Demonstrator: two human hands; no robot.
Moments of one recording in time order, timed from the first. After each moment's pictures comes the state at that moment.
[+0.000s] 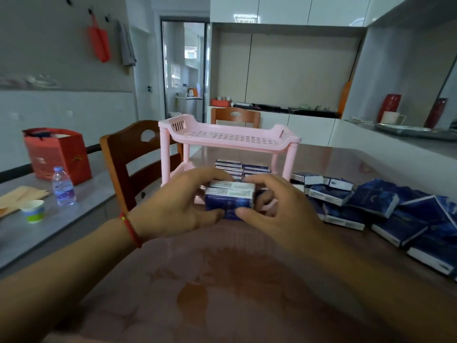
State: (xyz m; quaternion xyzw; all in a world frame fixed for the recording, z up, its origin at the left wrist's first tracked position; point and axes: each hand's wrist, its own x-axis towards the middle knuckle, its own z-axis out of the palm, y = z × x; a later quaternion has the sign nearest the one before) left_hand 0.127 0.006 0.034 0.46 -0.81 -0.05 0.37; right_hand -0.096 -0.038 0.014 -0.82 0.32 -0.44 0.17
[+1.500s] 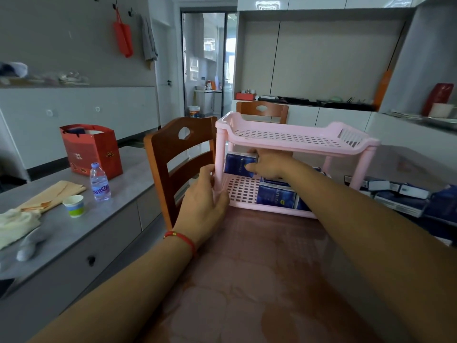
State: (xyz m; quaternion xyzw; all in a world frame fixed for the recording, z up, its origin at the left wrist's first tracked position) left_hand 0.192 -0.024 -0.014 0.65 -0.58 -0.08 0.48; right_hand 0.062 -0.171 0.064 -0.85 0.50 -0.13 0.11
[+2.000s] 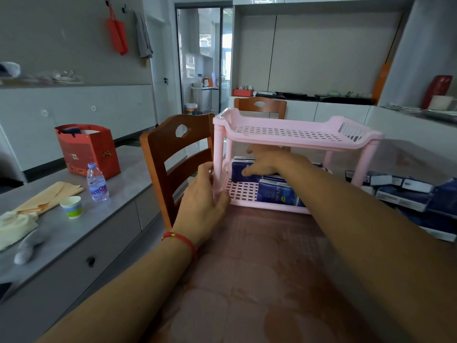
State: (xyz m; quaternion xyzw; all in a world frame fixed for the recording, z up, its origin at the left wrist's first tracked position) left_hand 0.190 -0.025 -0.013 0.65 -0.58 -0.08 0.48; right_hand 0.068 -0.186 0.059 -0.85 0.51 -0.07 0.06
